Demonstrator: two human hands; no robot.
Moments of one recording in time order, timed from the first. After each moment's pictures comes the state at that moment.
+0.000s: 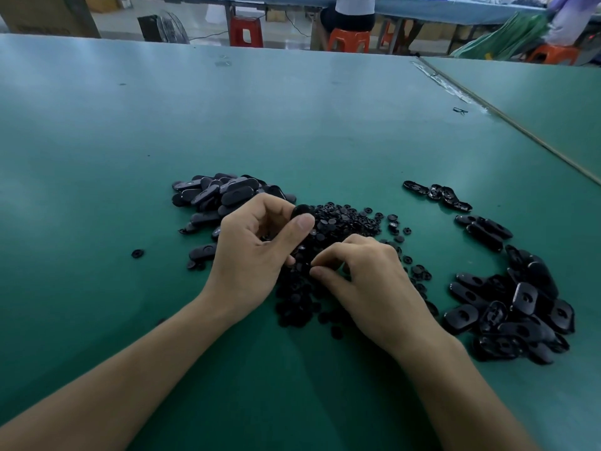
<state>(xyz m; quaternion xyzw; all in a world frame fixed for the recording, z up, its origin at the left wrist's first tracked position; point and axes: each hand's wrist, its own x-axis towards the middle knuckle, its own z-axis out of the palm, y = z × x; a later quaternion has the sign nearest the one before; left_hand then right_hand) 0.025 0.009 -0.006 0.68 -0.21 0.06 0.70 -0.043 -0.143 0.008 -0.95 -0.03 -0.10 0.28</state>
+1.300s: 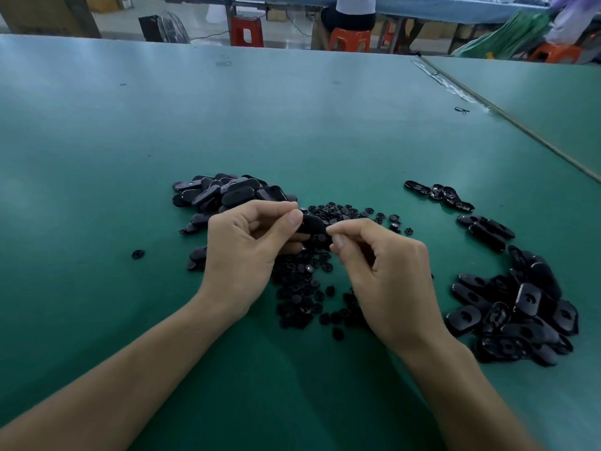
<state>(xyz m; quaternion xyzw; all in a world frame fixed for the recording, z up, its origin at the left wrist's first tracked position) 0.026 0.009 -0.007 0.62 -0.14 0.04 0.77 -0.044 -0.140 0.008 -0.88 -0.01 -0.28 0.38</state>
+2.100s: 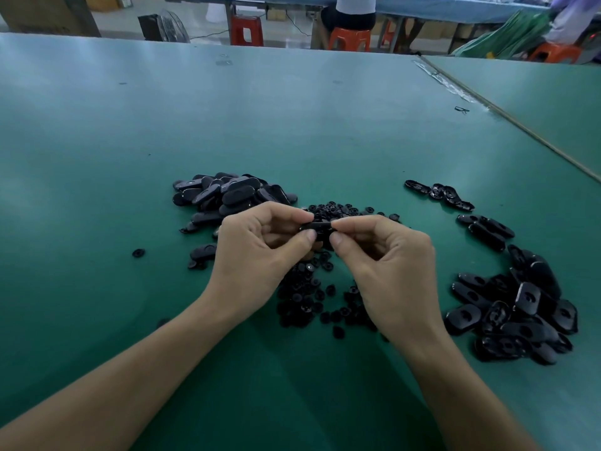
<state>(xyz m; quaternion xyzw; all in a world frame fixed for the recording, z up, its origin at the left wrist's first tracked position) 0.020 0.012 -0.007 0.66 -0.21 0.01 0.73 -0.042 -0.136 0.008 -0.79 0.04 -0.25 0.56</state>
